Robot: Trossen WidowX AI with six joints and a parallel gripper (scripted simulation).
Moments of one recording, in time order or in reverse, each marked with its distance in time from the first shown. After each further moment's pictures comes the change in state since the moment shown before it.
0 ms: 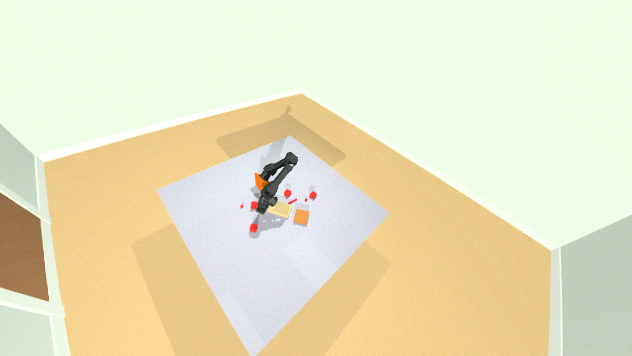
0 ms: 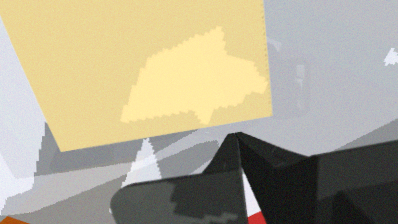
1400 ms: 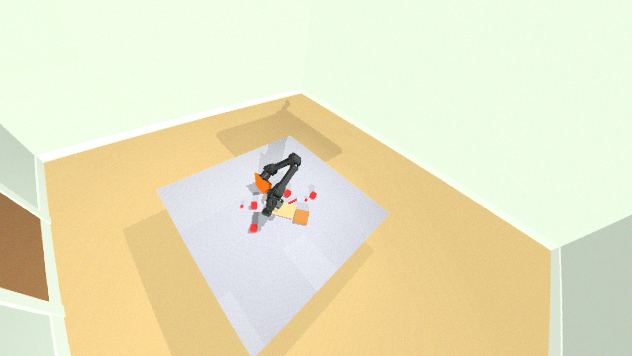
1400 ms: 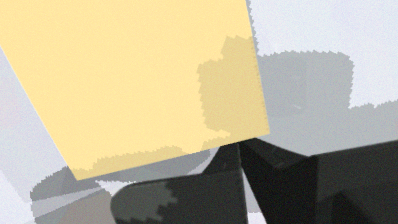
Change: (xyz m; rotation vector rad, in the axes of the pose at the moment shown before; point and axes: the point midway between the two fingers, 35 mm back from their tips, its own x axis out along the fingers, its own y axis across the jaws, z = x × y) arm -0.002 -0.004 0.047 0.007 0.003 -0.006
